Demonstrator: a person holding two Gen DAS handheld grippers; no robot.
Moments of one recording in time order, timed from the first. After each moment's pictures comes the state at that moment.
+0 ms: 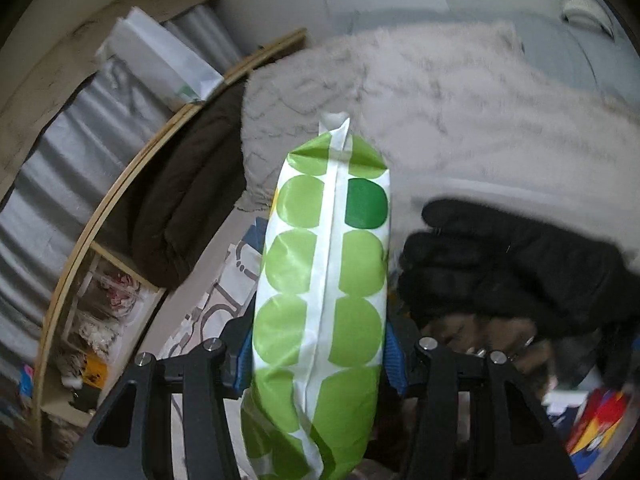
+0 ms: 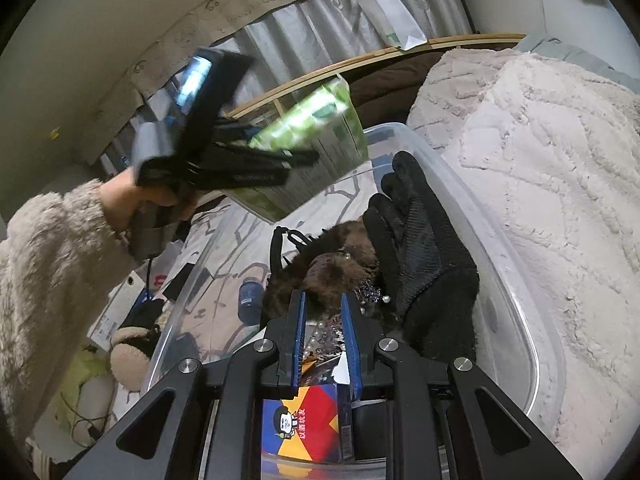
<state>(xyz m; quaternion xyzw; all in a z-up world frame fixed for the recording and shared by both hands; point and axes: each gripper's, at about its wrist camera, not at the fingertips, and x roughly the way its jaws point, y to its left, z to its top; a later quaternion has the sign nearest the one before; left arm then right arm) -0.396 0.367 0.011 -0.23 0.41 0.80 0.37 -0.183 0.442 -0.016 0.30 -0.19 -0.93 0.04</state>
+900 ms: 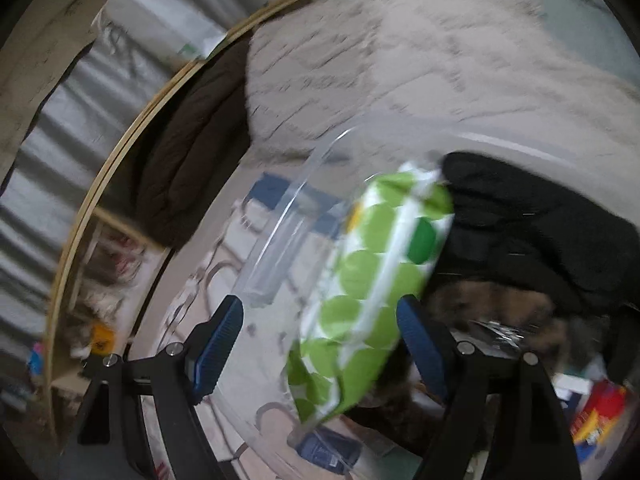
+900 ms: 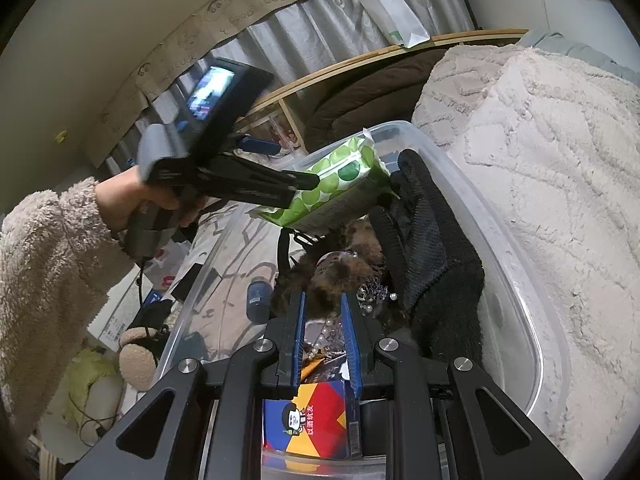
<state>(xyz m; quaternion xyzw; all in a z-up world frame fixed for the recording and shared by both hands) -0.413 0.378 -0.004 -0.31 0.43 0.80 0.30 -0.184 0.444 -0.014 0.30 -0.20 -0.93 0.06</state>
